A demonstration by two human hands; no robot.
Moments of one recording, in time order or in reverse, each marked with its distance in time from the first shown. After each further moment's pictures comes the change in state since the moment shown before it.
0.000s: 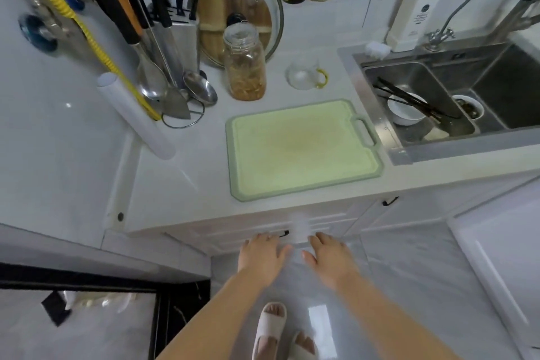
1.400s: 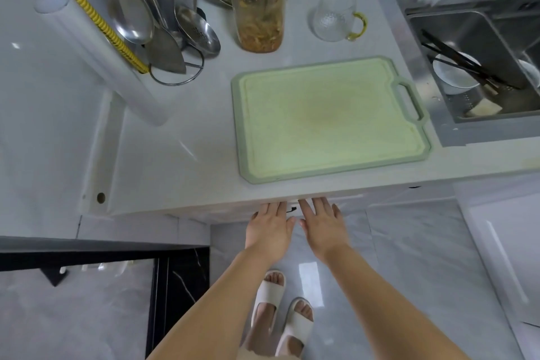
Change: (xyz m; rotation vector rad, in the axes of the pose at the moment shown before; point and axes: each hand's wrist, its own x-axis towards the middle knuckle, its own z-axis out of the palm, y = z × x) left_hand 0.066 -0.033 0.034 -0.057 0.088 0.069; right_hand 0.080 -0.031 0.032 -0.044 0.050 -0.012
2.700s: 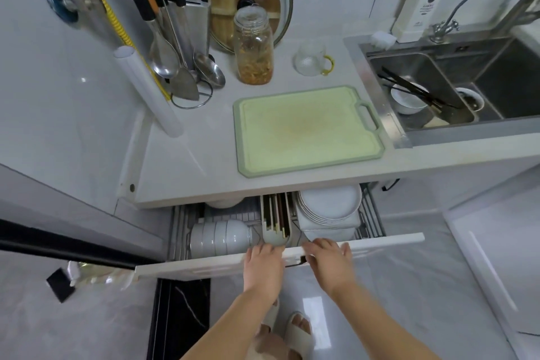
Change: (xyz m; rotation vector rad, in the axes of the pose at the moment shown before) left_hand -0.128 0.038 0.017 -0.017 0.021 -0.067; right_hand -0.134 0.014 0.006 0.178 0.032 0.074
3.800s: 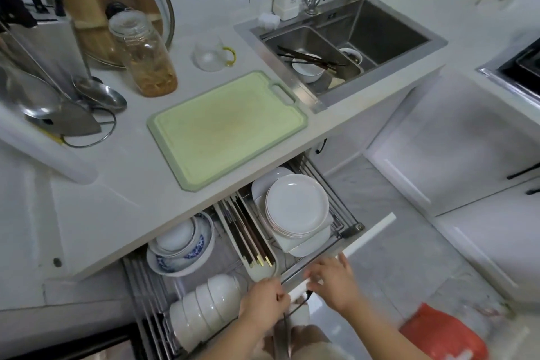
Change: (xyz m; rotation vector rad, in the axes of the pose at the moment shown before) left_hand -0.029 -0.017 0.021 -0.013 -0.448 0.300; right_hand -0.090 0.006 0.049 0.200 0.059 0.315
